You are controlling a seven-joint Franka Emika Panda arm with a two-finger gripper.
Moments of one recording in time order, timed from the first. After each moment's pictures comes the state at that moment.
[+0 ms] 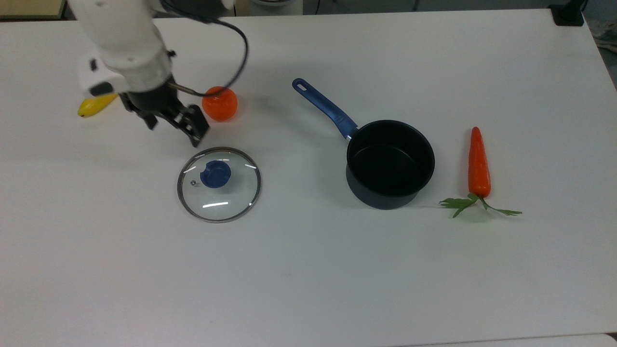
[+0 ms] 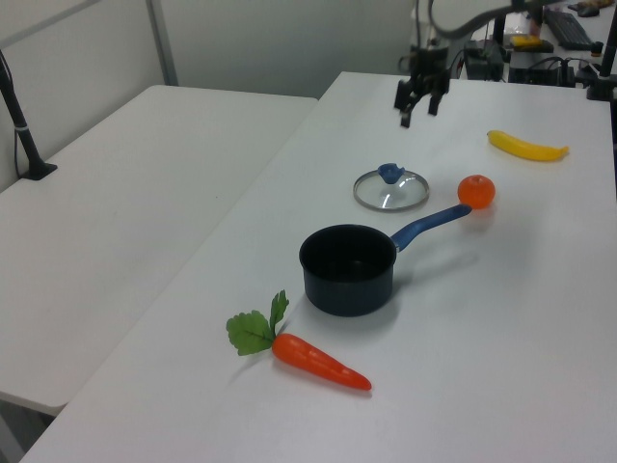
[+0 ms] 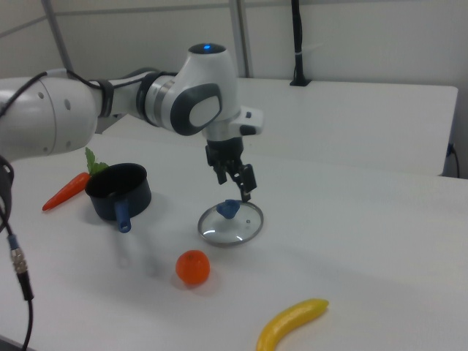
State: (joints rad) arm -0.04 0.43 -0.13 -1.49 0.09 1.99 0.17
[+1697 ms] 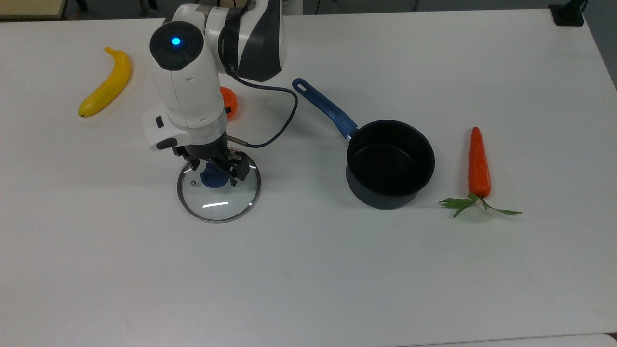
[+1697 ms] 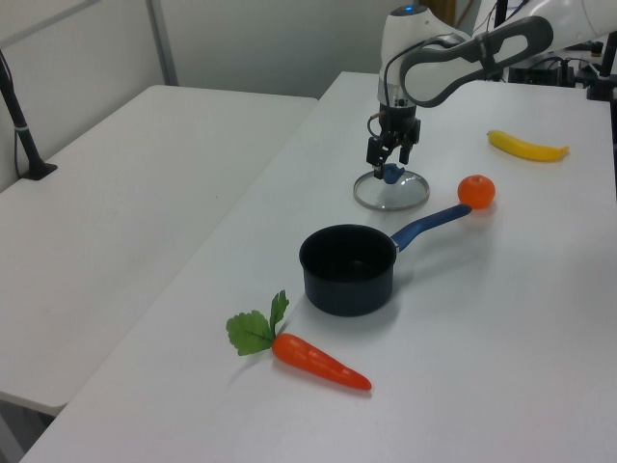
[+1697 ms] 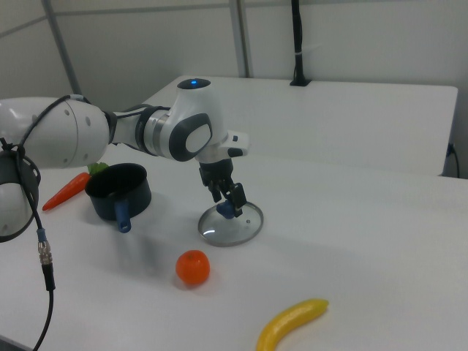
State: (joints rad) arm 0.06 0.58 -0.13 -1.49 0.05 2.15 0.26
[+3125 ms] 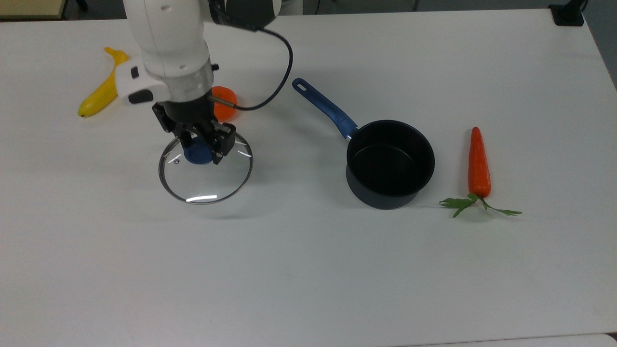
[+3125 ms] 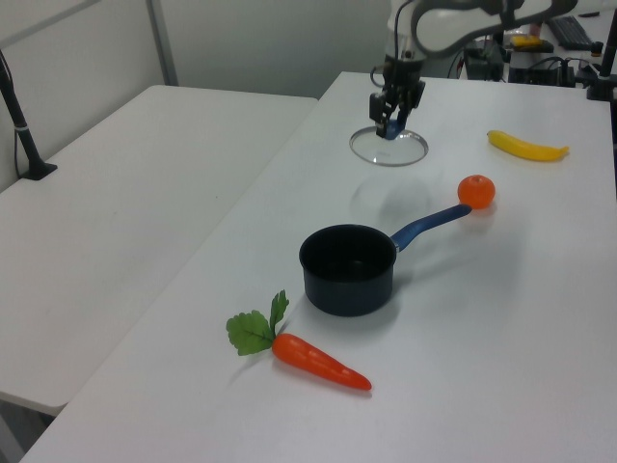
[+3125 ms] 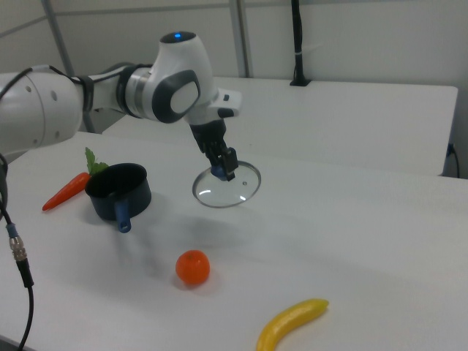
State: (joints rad) arm 0.06 0.44 -0.13 -1.45 0.05 2.07 0.31
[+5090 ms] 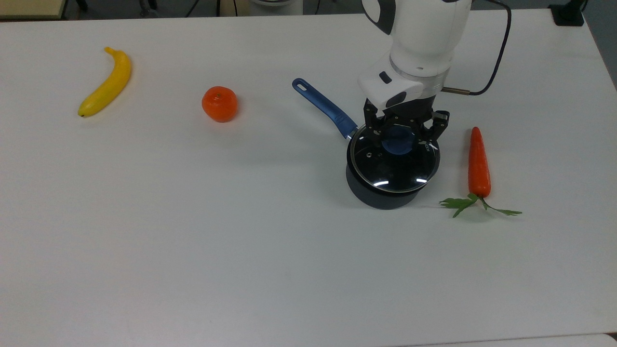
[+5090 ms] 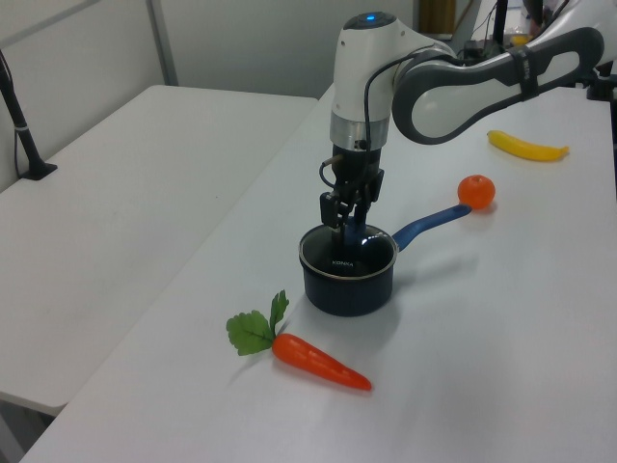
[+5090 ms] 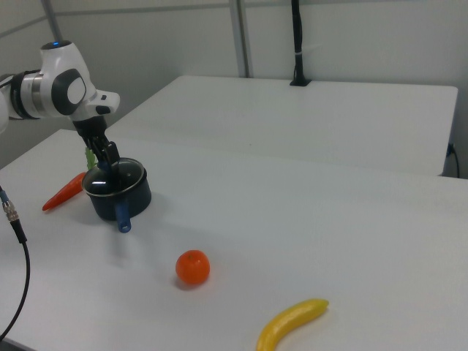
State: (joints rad) arm 0.50 0.54 -0.09 -1.34 0.04 2.00 0.64
